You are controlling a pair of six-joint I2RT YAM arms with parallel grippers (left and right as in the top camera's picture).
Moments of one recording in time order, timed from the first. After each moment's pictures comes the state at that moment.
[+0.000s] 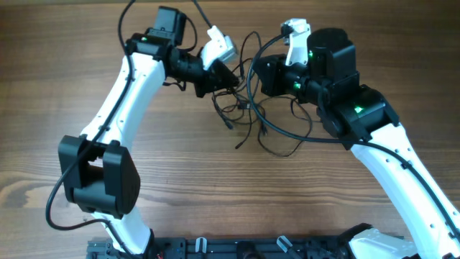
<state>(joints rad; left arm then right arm) -0.23 1.90 1.64 -0.96 0.95 0.76 0.44 1.38 1.33 -0.50 -0.28 0.48</state>
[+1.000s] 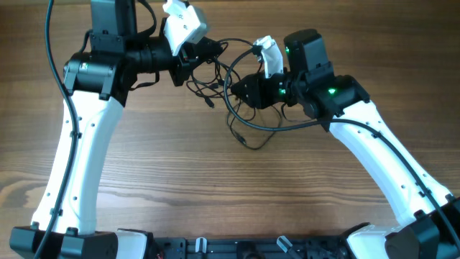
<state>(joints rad) -0.16 1.54 1.63 -0.76 0.93 0.56 0.44 1.55 1.33 -0.56 -0.56 0.24</state>
